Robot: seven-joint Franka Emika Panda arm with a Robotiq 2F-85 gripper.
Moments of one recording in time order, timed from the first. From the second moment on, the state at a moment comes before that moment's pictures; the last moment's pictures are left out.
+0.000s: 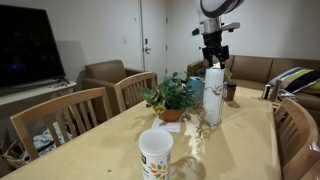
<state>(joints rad) -0.04 0.69 0.01 -1.18 -0.27 1.72 -1.27</state>
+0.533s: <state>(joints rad) 0.00 0.49 0.04 -1.30 -0.31 1.73 -1.28</state>
